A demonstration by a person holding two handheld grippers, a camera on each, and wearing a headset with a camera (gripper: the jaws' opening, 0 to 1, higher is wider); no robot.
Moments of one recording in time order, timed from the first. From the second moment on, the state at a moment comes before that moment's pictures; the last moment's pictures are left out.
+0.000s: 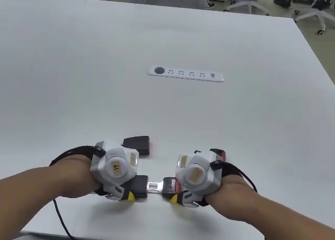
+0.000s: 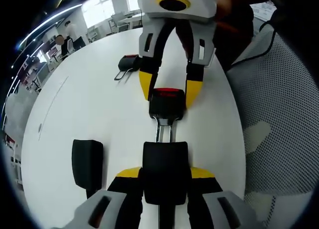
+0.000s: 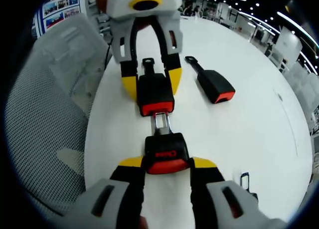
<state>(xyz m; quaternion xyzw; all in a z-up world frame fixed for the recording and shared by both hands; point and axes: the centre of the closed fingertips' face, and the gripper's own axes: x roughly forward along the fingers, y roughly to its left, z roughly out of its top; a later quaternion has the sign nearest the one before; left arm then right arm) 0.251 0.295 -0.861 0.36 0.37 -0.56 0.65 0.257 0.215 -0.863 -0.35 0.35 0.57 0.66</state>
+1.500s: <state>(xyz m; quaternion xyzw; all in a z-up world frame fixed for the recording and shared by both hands) 0.250 0.298 -0.861 0.34 0.36 -0.58 0.65 0.251 0.244 -0.864 -0.33 0.34 0.58 0.66</state>
